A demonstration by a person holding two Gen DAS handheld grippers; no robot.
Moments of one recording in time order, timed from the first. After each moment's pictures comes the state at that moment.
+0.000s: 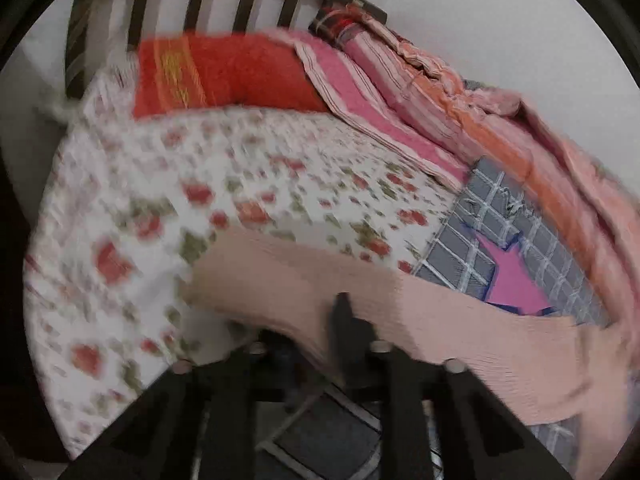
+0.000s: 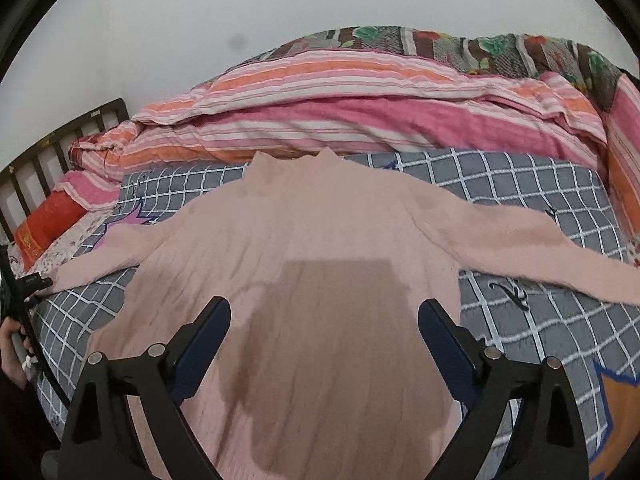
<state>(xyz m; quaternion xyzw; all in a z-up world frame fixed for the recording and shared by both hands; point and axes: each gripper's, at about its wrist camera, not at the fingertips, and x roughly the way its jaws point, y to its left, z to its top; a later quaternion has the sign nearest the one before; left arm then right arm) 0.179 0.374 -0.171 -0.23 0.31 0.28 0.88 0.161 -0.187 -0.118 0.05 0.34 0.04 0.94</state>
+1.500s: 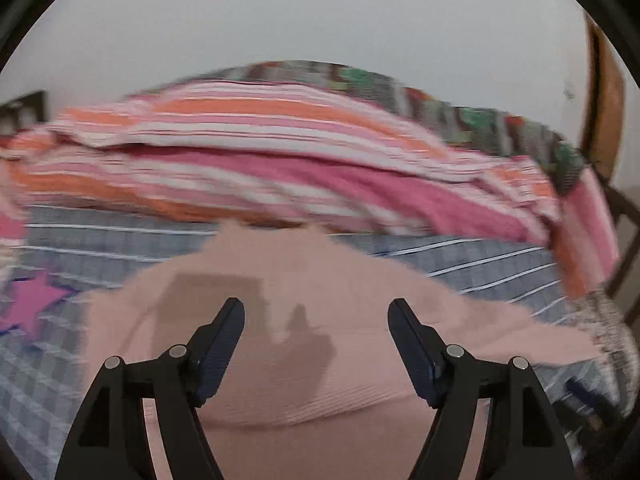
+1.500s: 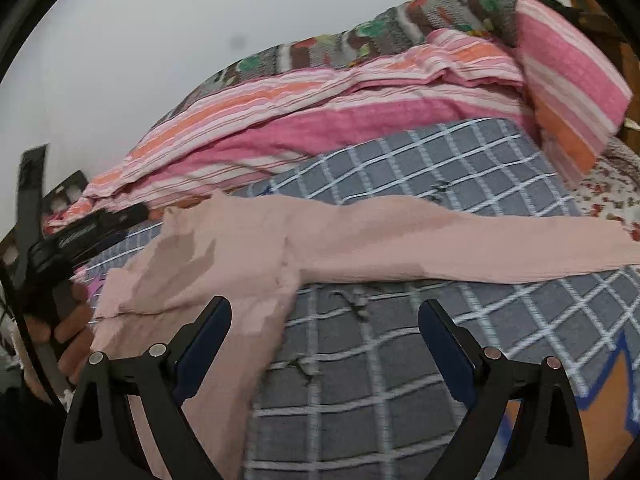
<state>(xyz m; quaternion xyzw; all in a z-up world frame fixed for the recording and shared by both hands) 0.251 -0.051 -0.086 -0.04 0.29 -0.09 0.95 0.153 -0.334 -0.122 0.16 0.31 -0.01 0.94</state>
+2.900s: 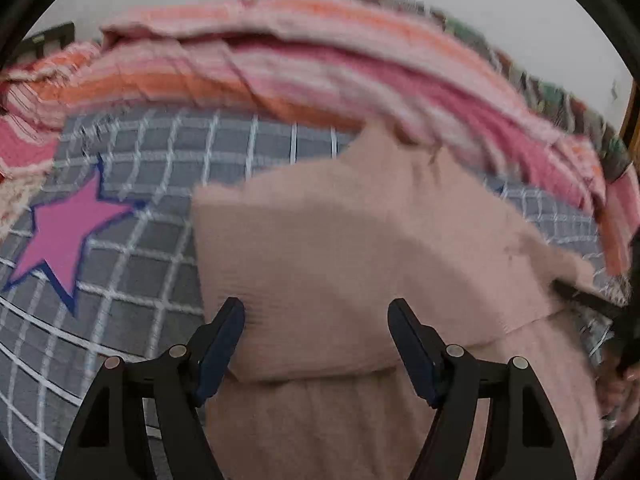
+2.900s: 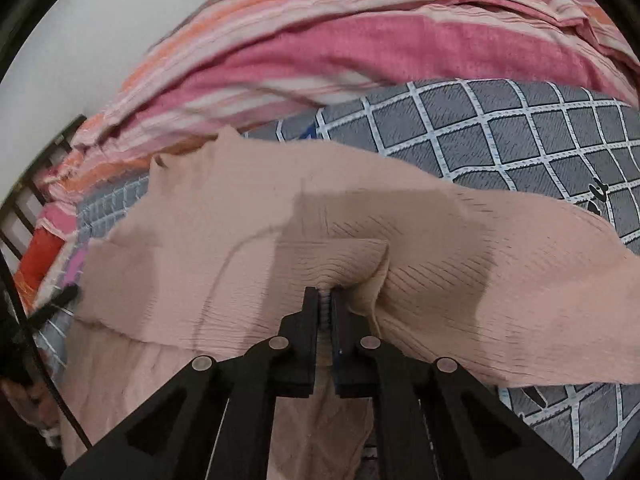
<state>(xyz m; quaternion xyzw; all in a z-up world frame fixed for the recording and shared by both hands) 0.290 0.056 -0.162 -0.06 0.41 -0.08 0.91 0.296 -0.292 -0.164 0.14 0.42 0.06 0.89</state>
